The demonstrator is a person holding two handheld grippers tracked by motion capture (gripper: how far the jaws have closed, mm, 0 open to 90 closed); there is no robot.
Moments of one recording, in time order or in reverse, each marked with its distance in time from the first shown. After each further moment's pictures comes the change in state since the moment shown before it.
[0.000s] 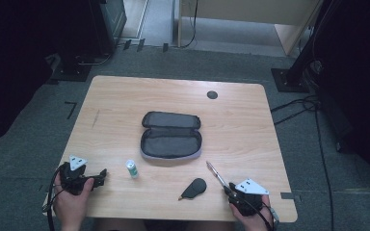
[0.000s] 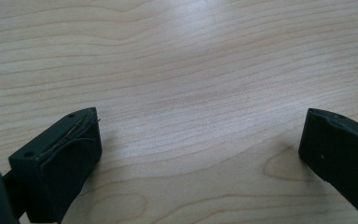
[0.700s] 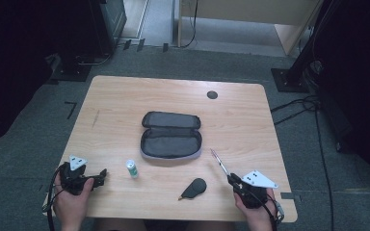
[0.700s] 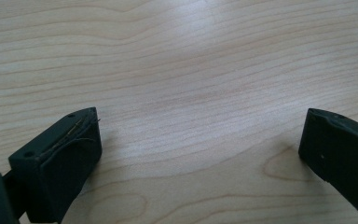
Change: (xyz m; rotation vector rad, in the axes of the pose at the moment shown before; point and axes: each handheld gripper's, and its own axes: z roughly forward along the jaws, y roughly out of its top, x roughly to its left) left arm 0.000 0.000 0.000 0.000 0.000 0.000; right arm -0.010 0.035 -0.017 -0.104 0.022 0.013
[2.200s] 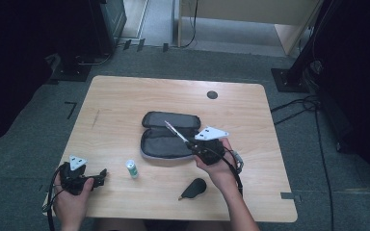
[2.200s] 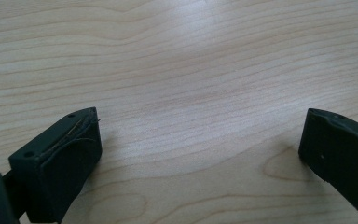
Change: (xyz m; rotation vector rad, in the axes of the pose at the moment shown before) left arm 0.000 0.000 0.000 0.001 0.000 0.001; right arm 0.056 0.132 0.085 0.023 0.201 -0.184
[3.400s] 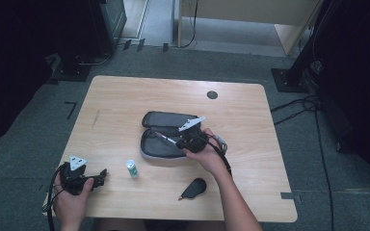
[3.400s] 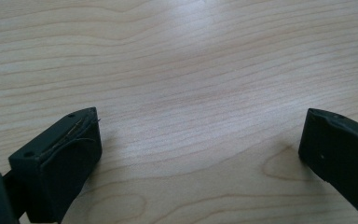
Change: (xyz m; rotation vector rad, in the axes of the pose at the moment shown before) left arm 0.000 0.000 0.000 -0.002 -0.002 0.000; right arm -0.021 0.008 0.077 0.267 0.143 -0.027
